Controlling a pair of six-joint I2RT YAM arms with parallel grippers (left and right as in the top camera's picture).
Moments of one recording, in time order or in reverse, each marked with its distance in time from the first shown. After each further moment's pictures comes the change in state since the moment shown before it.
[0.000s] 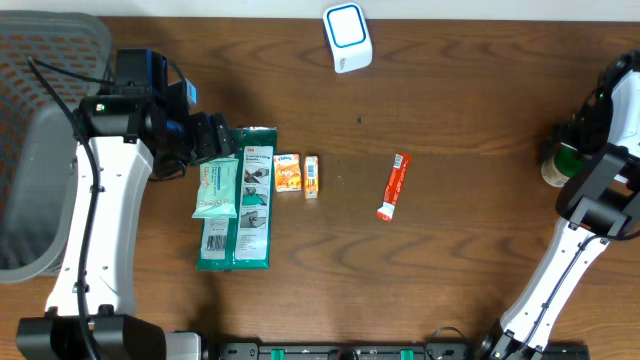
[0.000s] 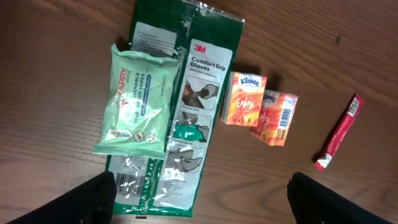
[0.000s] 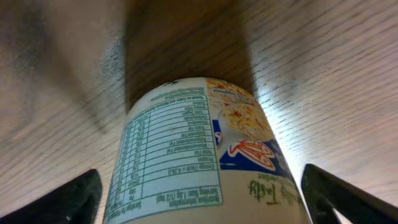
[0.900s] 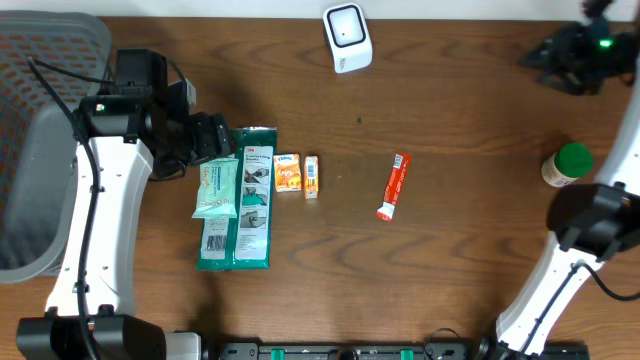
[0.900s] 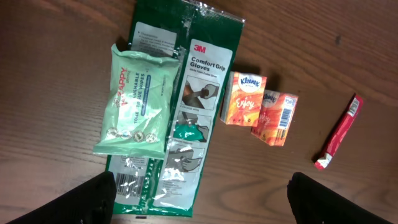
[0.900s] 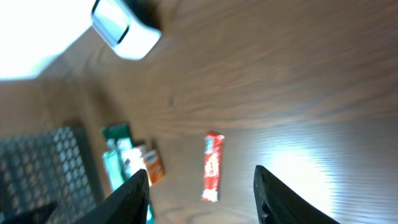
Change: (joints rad) left arm 0.000 0.000 0.000 0.000 0.000 0.000; right arm 0.162 -0.341 0.219 0.005 -0.690 0.016
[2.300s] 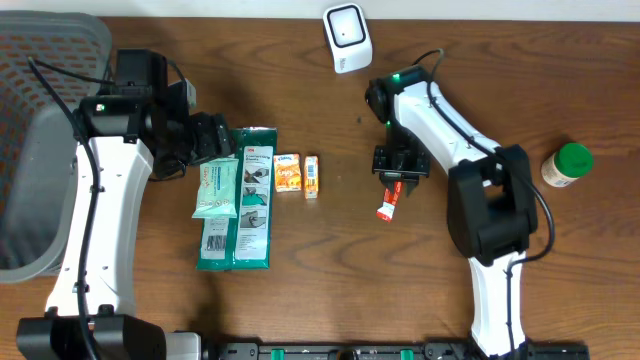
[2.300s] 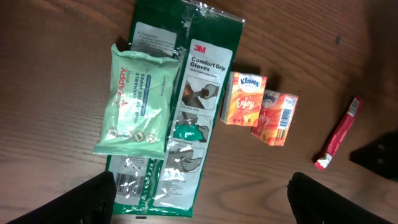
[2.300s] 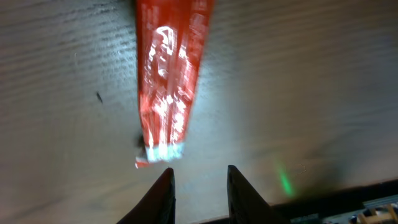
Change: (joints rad) left arm 0.000 0.000 0.000 0.000 0.000 0.000; right arm 0.694 -0.043 -0.828 0.191 0.594 0.441
